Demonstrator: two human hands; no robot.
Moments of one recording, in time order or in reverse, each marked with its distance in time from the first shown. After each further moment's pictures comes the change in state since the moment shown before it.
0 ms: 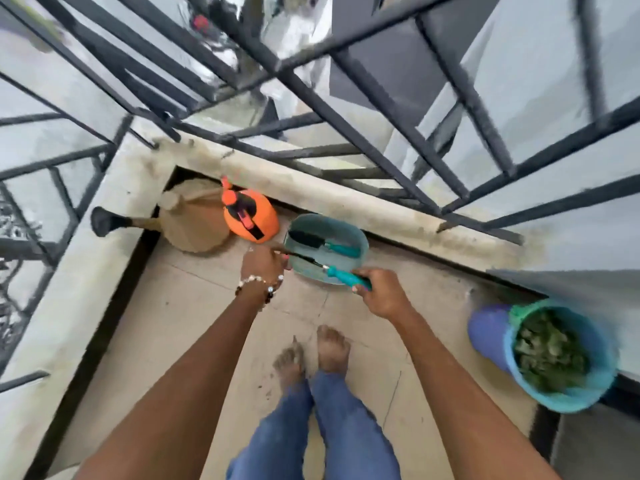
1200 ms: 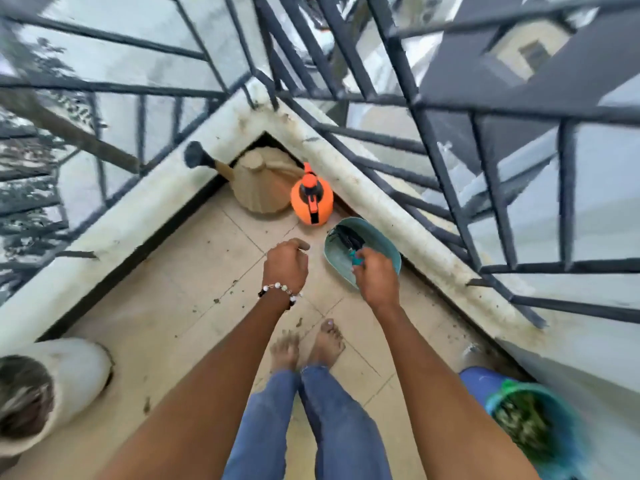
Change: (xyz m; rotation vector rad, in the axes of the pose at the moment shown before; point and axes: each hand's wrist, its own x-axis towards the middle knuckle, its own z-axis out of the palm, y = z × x) left_hand -0.046 -0.039 -0.030 -0.050 0.273 0.029; right_hand 0.031 -0.096 0.021 -0.223 0.079 -0.107
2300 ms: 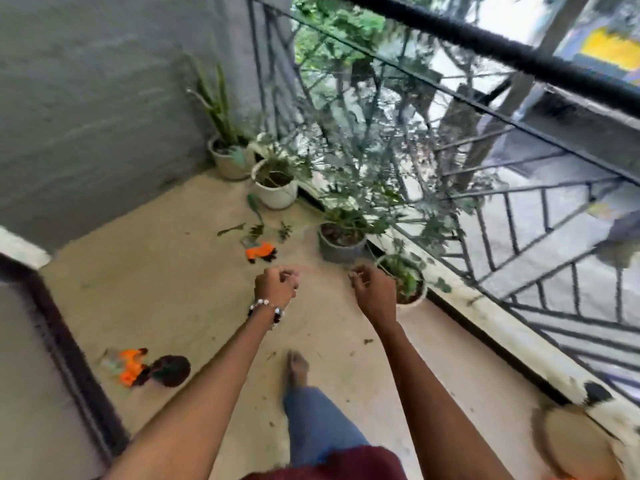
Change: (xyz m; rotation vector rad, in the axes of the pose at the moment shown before) left_hand -0.769 -0.418 -0.304 -0.964 1.280 -0.928; right_hand -0.746 -0.358 0.258 -0.264 -0.543 -1.399
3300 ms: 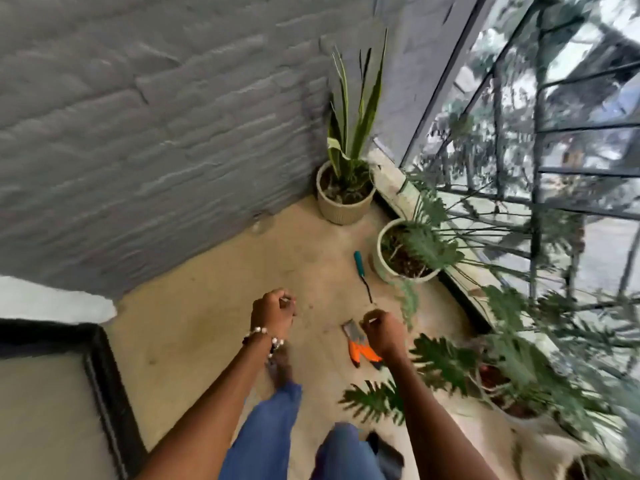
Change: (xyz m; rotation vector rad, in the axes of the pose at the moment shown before) left_hand 0.650 -0.079 -0.317 0.140 0.070 -0.307; right_hand 0.471 -0.311 0.491 -0.248 -0.604 0.203
